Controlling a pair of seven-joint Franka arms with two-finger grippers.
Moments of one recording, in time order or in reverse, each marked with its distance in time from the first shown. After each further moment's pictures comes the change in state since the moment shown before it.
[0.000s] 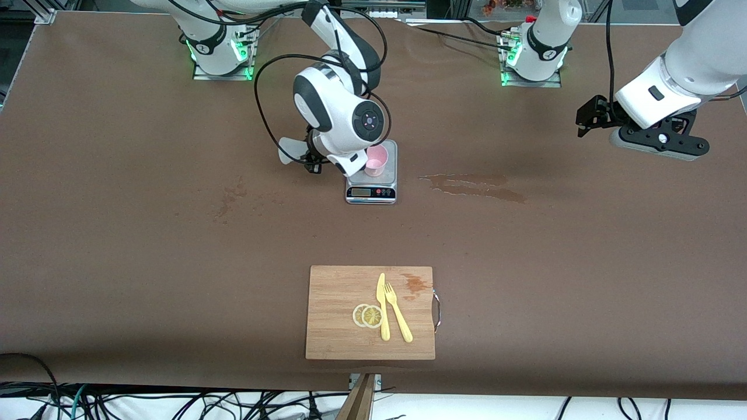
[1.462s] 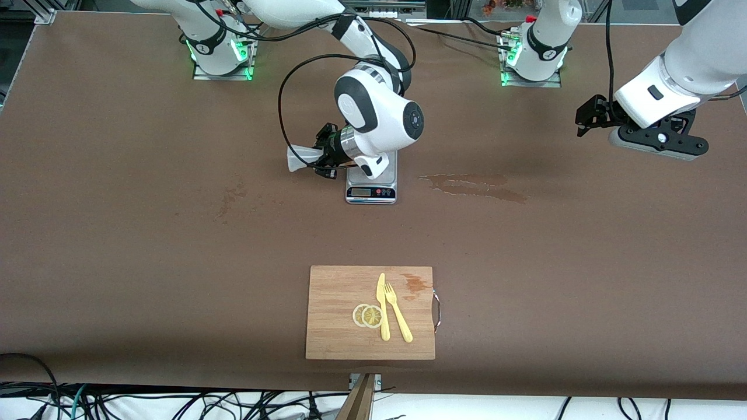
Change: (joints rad) left arm -0.001 0.000 -0.001 0.001 0.000 -0.002 0.000; right arm 0.079 0.175 -0.005 0.243 -0.182 -0.162 0.020
